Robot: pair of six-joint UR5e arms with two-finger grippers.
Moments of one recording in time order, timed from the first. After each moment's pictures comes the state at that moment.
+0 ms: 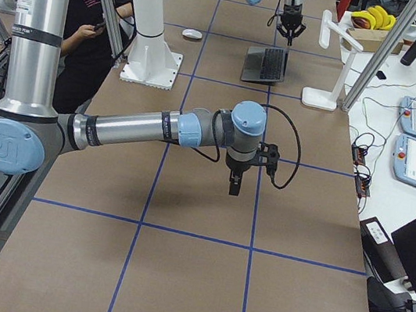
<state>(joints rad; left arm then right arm) -0.83 -2.47 -1.50 -1.63 -1.99 0.56 1.42 -1.63 1.89 -1.59 2.37 0.23</state>
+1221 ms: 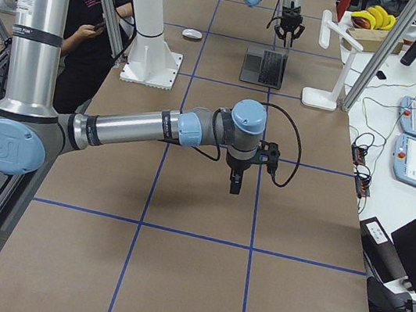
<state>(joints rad) -0.82 -2.45 -1.51 -1.63 -1.99 0.47 1.42 -1.63 1.89 -1.59 2.37 0.23</state>
